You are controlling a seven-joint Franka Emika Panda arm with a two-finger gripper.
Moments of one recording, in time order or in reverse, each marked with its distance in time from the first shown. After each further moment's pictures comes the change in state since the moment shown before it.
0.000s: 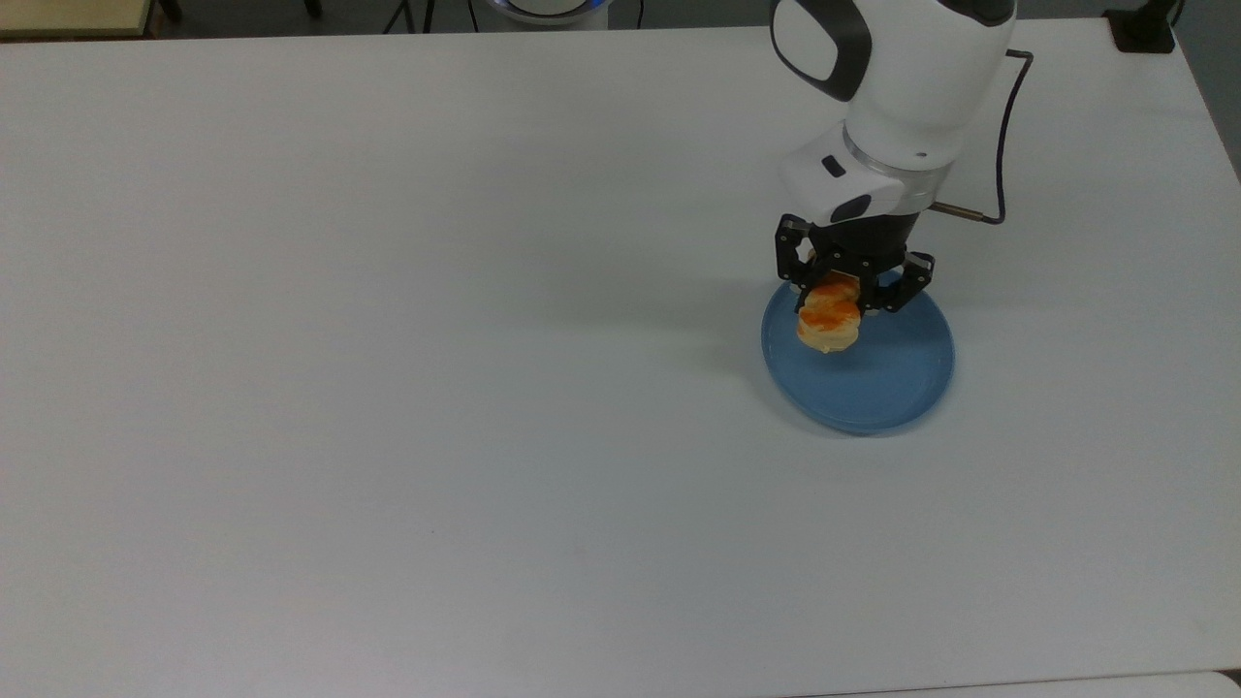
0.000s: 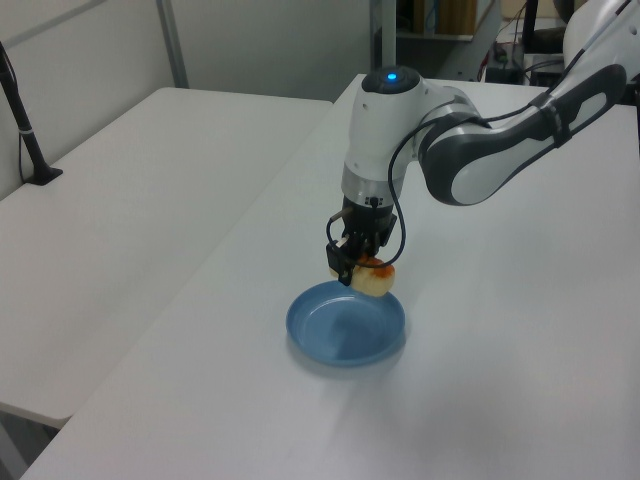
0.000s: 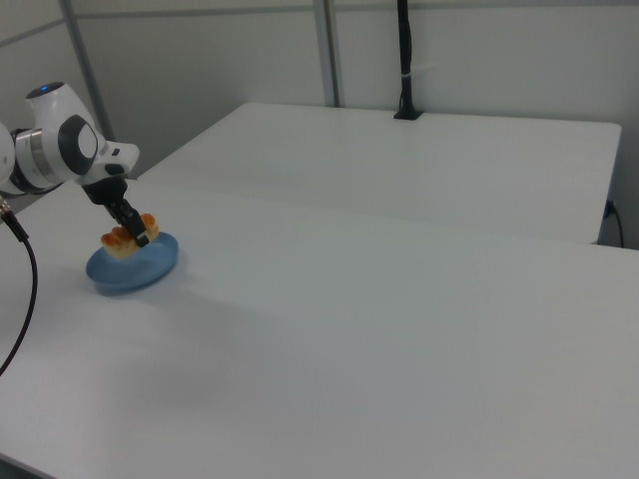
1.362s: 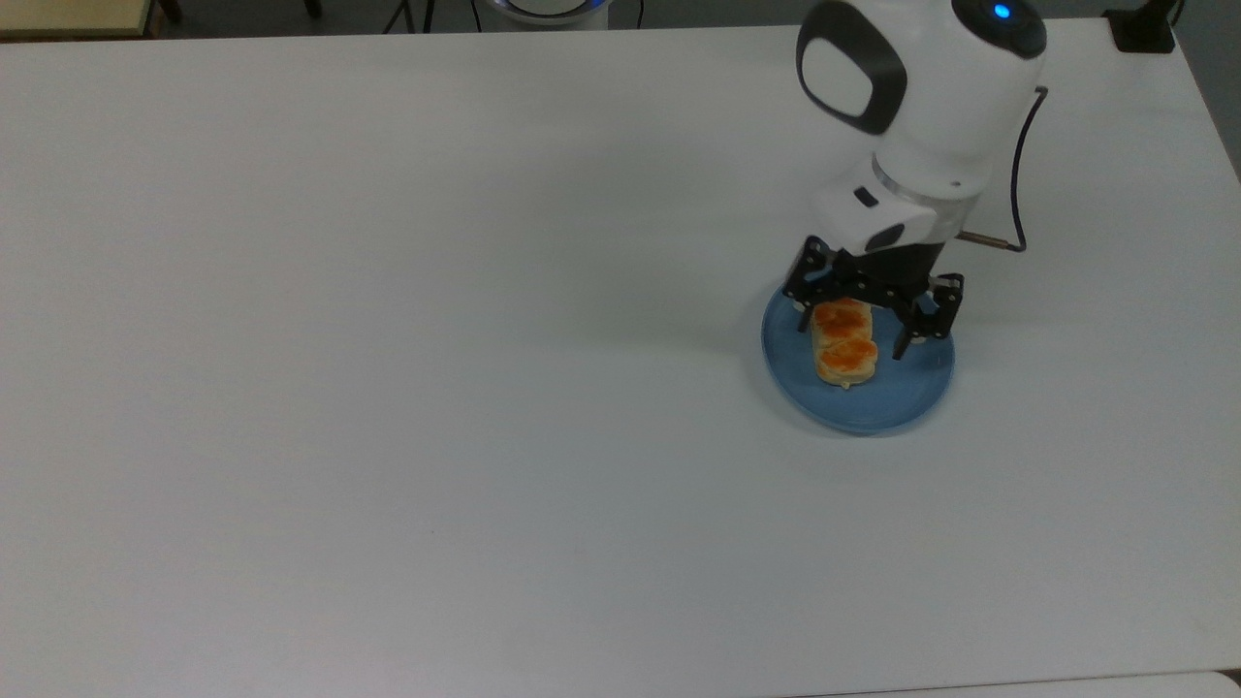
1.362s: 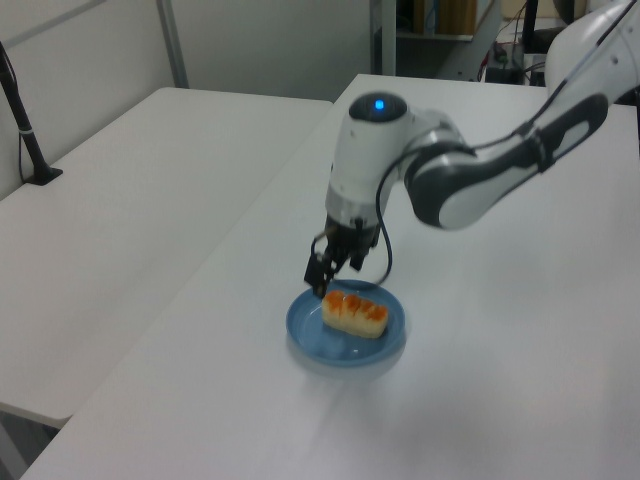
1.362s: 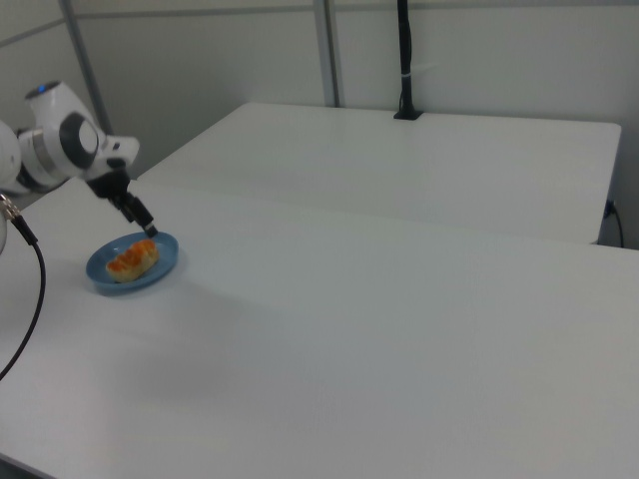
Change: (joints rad) arm 0.023 0.080 -0.007 0.104 -0.072 0.001 0.016
